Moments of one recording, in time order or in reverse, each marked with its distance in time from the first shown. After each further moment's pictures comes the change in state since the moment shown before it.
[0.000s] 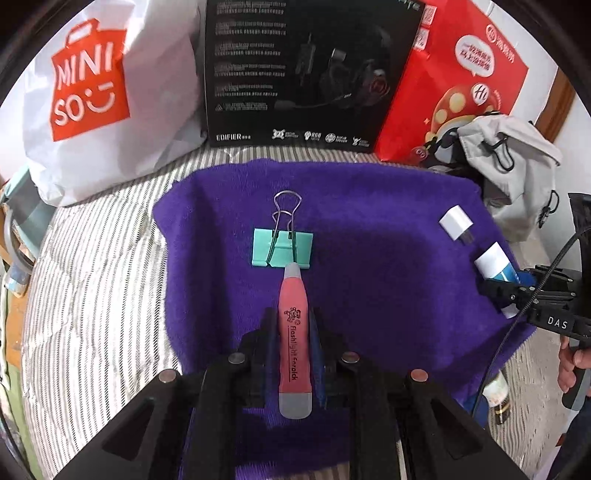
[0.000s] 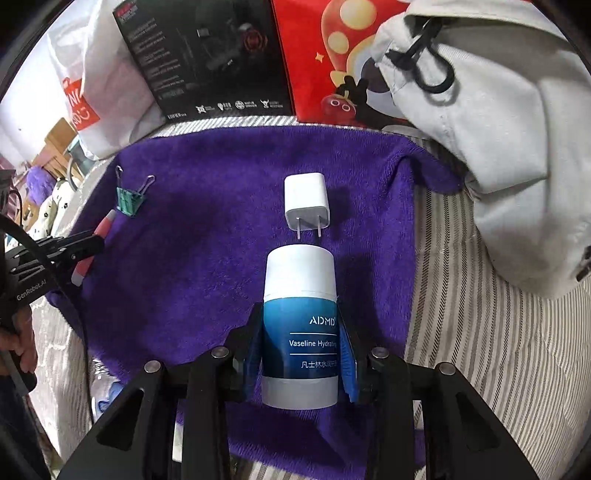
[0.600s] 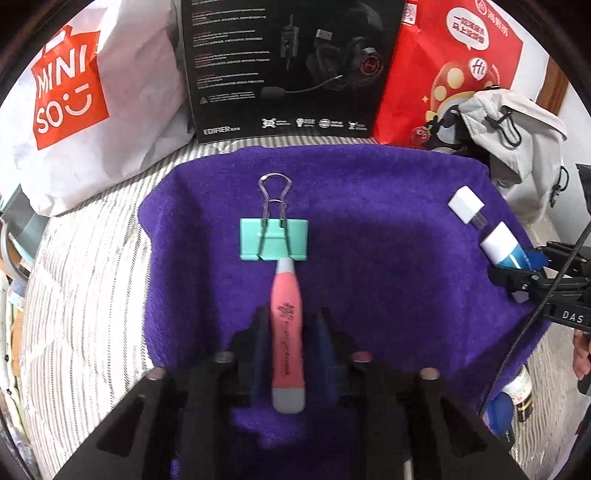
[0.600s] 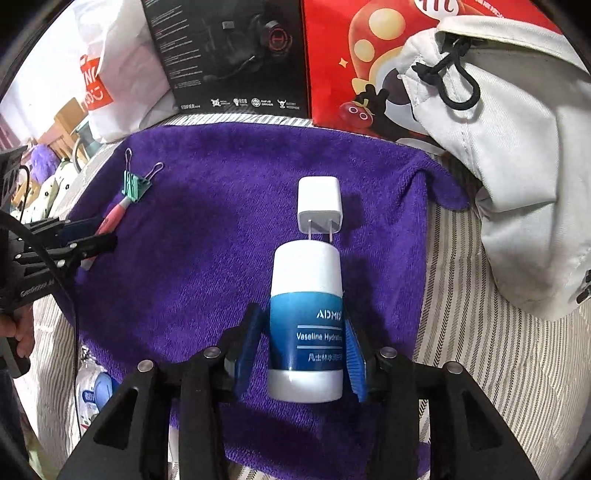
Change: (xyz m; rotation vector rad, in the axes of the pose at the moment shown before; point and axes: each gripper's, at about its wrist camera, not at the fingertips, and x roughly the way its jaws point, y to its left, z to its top) left arm 0.019 -0.010 -0.004 0.060 0.006 0.021; right arm -0.001 0.011 -0.004 -0.090 -0.026 -0.022
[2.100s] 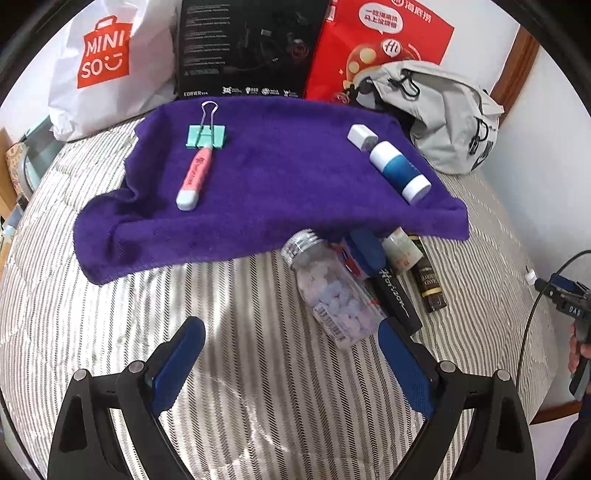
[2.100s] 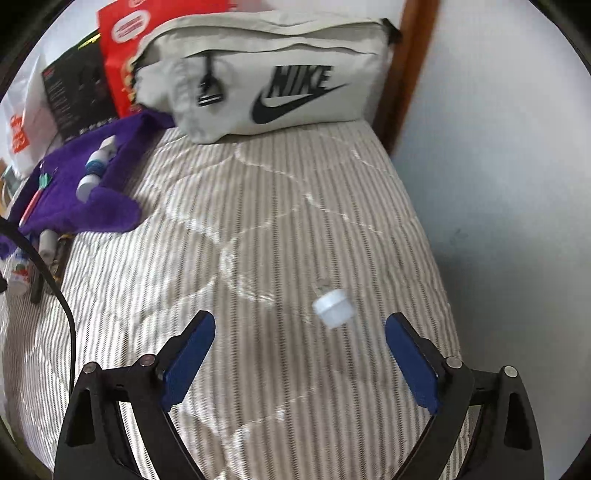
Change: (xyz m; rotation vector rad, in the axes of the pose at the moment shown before) left arm -0.083 -0.067 -0.115 -0.074 0.014 -0.087; right arm -0.148 -0.158 -0.224 0.350 -0.063 -0.362
